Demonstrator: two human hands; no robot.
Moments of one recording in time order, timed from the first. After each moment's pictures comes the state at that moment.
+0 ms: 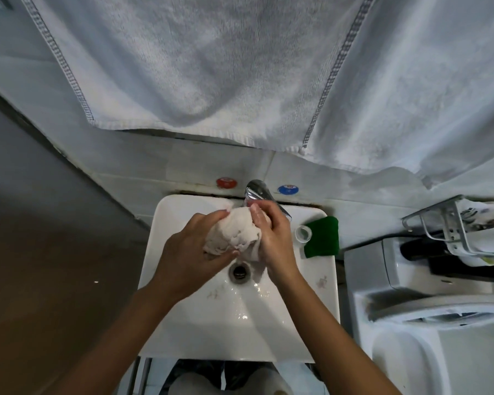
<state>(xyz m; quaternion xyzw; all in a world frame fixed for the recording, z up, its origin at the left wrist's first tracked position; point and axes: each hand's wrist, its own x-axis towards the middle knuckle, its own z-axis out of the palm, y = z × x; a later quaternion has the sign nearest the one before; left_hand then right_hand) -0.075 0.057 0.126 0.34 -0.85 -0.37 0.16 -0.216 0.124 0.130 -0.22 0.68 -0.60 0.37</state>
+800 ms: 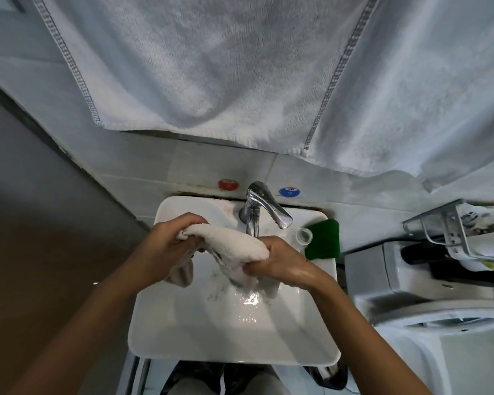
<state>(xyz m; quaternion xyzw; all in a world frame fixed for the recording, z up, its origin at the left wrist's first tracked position) -0.050 0.018 0.127 0.30 -0.75 -0.57 0.15 -0.247 0.152 0.127 -0.39 0.68 -0.26 0.56</state>
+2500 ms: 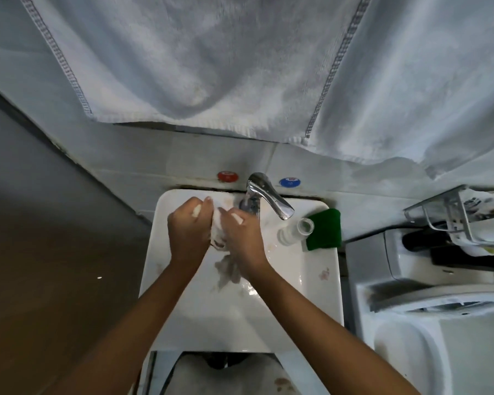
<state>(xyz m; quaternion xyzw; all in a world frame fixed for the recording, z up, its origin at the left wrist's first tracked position) -0.104 0.040 0.105 0.53 -0.62 -0.49 0.30 -0.179 0.100 0.128 -0.16 0.72 -0.49 0.45</state>
